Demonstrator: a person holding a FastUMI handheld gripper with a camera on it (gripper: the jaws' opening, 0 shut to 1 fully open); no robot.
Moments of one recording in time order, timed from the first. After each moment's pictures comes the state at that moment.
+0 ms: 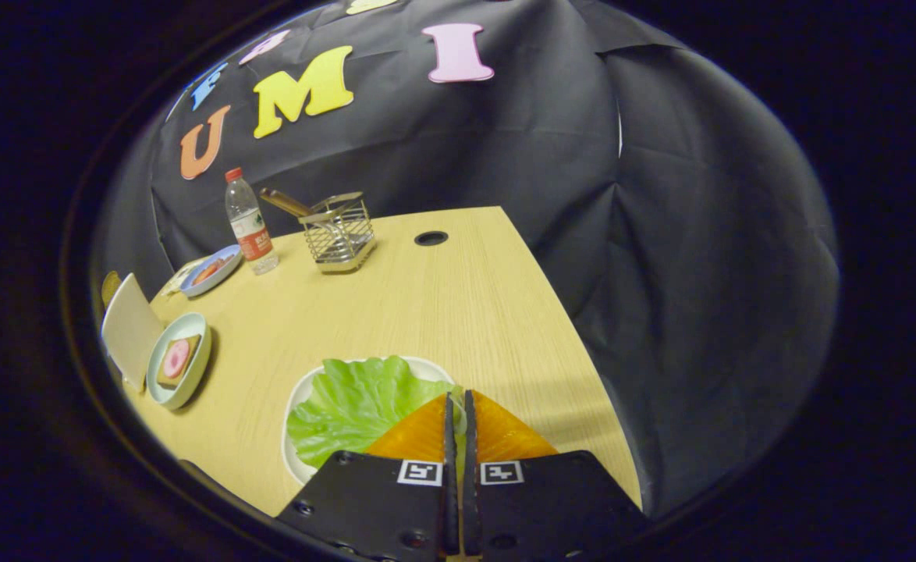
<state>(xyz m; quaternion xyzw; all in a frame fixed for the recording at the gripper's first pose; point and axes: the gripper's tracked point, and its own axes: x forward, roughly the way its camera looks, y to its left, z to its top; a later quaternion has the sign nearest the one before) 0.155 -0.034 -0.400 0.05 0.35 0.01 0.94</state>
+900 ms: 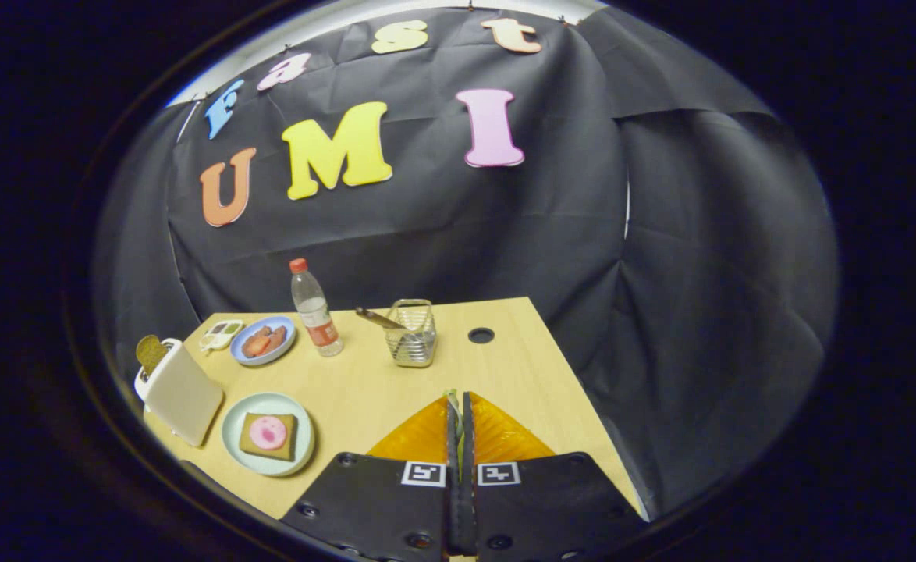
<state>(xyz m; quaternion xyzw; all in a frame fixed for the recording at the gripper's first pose) 0.135 0.063 -0.226 0.05 0.26 0.02 0.96</state>
